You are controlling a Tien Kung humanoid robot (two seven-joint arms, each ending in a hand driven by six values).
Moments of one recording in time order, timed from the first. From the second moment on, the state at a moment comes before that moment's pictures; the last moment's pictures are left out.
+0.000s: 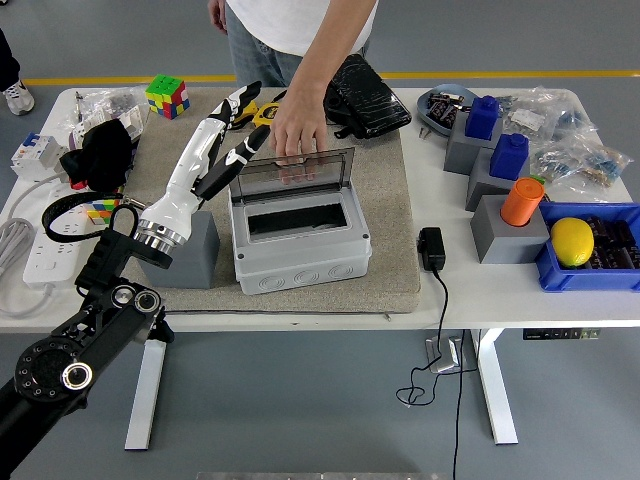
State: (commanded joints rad) left arm -0.39 0.15 -1.04 -1.31 1.43 0.27 -0.27; right arm 0.13 -0.13 1.74 0.18 -1.44 -0.18 -0.12
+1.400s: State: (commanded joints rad) left arm -0.40 0.17 -0.95 -1.32 1.92 0.22 0.00; right arm 0.12 -0.14 1.73 0.18 -1.44 -0.18 -0.12
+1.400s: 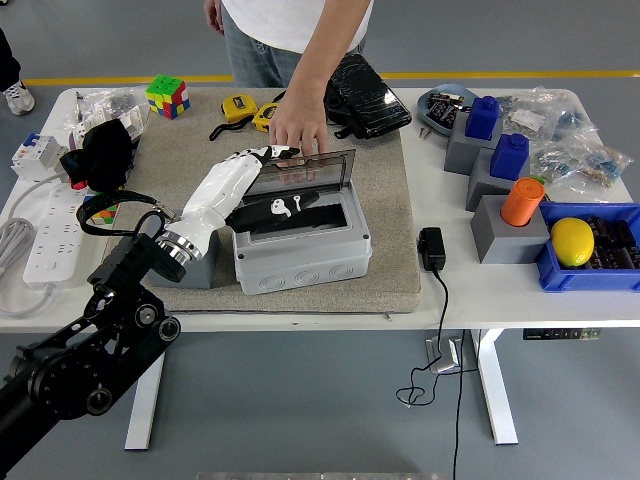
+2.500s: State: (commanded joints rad) left arm -0.31 0.26 -0.81 -1.47 1.94 0.21 0.05; right arm 0.12 -0.14 1.75 0.18 -1.45 -0.18 -0.12
